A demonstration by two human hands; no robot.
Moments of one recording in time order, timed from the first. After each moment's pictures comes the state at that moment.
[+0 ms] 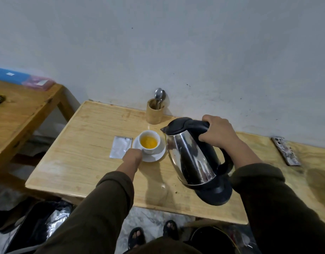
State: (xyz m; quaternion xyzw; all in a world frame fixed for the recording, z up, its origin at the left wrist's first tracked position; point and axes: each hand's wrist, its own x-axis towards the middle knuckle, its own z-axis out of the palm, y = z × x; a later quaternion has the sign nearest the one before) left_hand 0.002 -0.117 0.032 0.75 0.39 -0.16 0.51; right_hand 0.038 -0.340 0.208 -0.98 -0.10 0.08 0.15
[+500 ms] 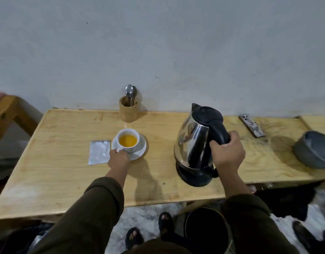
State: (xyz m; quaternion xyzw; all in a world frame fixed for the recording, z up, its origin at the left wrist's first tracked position) left_hand -0.008 -0.132 0.016 0.77 0.40 -0.08 0.49; right_hand -0.059 -0.389 0.167 -0.87 0.29 -0.19 0.37
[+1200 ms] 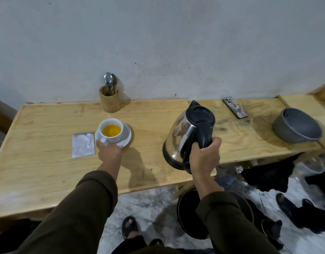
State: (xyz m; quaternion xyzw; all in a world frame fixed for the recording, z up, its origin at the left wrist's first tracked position) left_hand -0.023 -0.166 0.021 0.67 0.44 -0.01 0.59; right_hand -0.107 -0.373 0.130 -0.79 0.38 -0.22 0.43
